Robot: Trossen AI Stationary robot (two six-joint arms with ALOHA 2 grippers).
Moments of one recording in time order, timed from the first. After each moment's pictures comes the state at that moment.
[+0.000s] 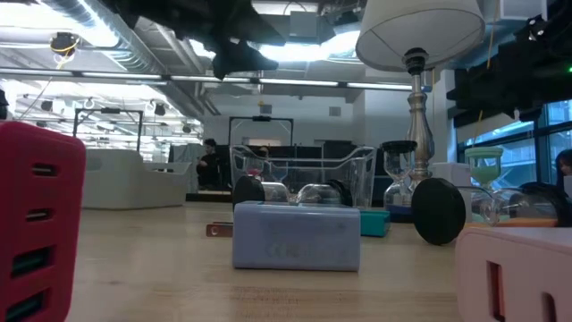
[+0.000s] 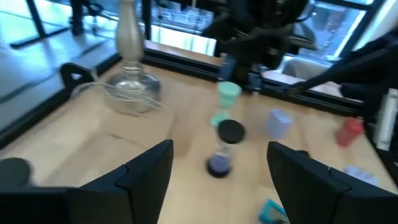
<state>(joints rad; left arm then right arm) 0.04 1.29 0.79 0.21 -0.13 -0.24 0.56 0.37 0.02 0.26 1.30 0.11</state>
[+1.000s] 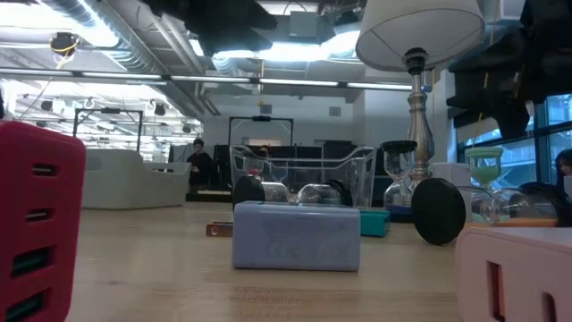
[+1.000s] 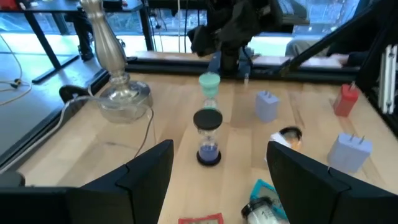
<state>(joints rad) -0.20 1.30 0.79 0.18 -0.40 -0.12 0.54 0.37 0.02 0.31 0.90 0.58</state>
